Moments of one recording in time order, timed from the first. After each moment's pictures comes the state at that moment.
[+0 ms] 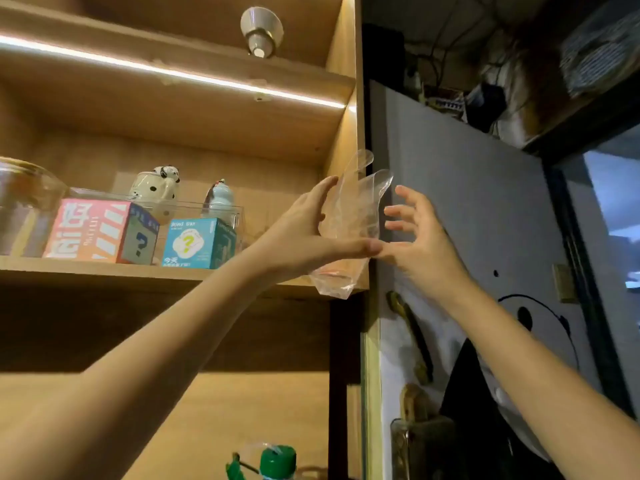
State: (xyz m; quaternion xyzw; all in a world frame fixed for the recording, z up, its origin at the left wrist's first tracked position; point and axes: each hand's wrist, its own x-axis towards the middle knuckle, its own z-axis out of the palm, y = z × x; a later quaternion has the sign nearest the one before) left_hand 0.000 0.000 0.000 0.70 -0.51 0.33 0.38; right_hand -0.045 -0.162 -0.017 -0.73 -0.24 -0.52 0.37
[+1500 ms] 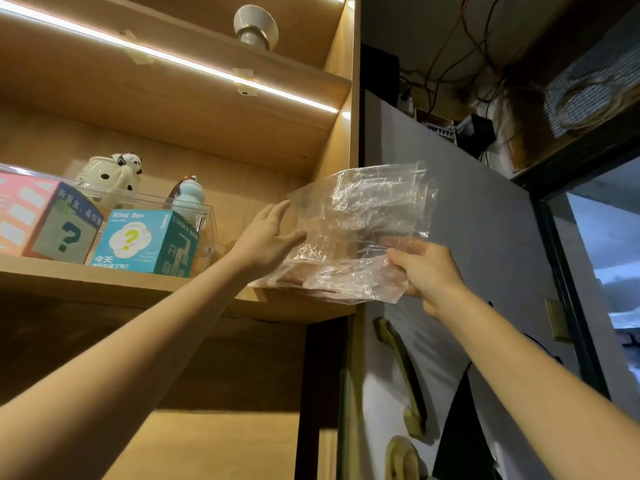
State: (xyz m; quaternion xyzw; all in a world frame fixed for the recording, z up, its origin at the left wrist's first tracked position) left_hand 0.125 -0.032 0.035 0.72 -0.38 0.44 0.38; right_hand 0.045 -0.233 0.017 -0.68 -0.12 -0.52 0.50
